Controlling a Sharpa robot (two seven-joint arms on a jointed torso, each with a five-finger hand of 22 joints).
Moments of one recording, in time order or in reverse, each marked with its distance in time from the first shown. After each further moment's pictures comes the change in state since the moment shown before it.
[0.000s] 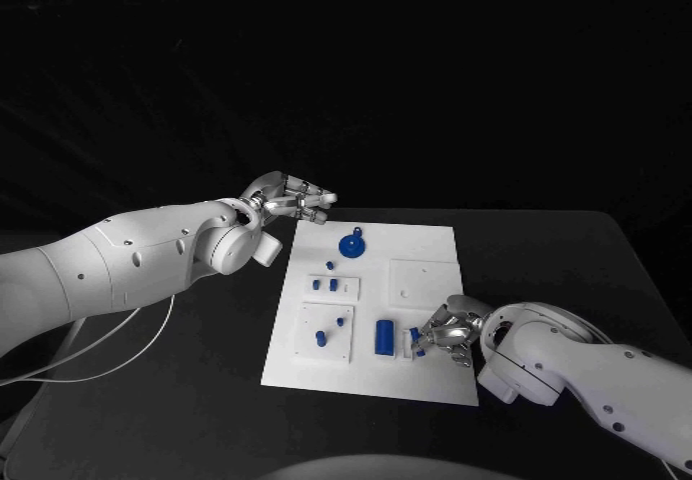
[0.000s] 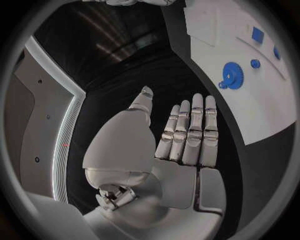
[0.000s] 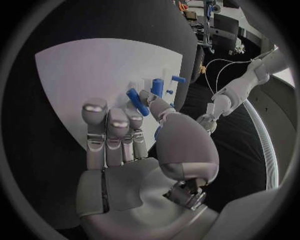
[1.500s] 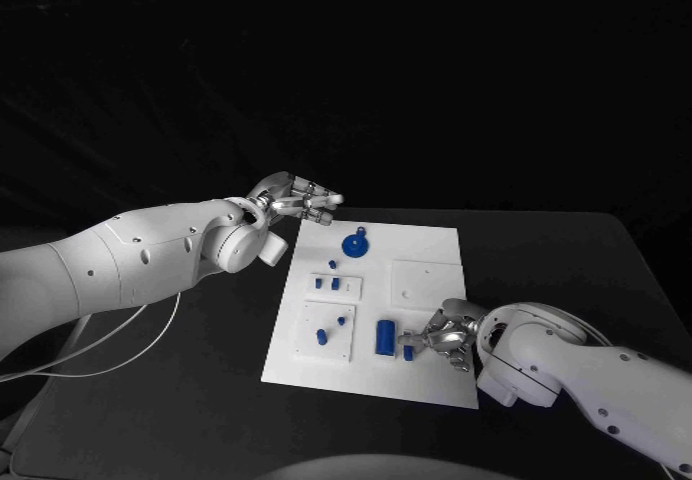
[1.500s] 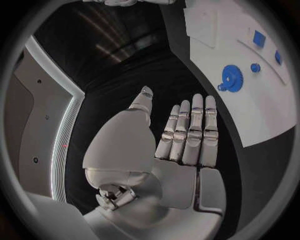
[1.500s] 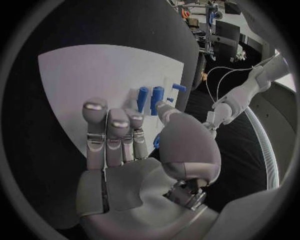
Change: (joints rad) left arm 0.000 0.005 0.000 -0.003 -0.004 0.006 -0.013; left_hand 0.000 0.000 0.003 0.011 0.000 0.000 0.000 0.000 0.000 -0.004 0.004 0.000 0.000 -0.004 0.004 0.000 0.000 0.000 0.000 0.000 0.000 0.000; right arm 0.004 0.026 -0.002 0.000 -0.030 0.056 -0.032; right_hand -0.025 -0.112 -0.107 0.419 -0.281 0.022 -0.009 0.003 0.000 0.003 -0.003 -0.004 -0.014 0.004 -0.004 -0.002 0.002 0.000 0.000 0.000 -0.020 0.000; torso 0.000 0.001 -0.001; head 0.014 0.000
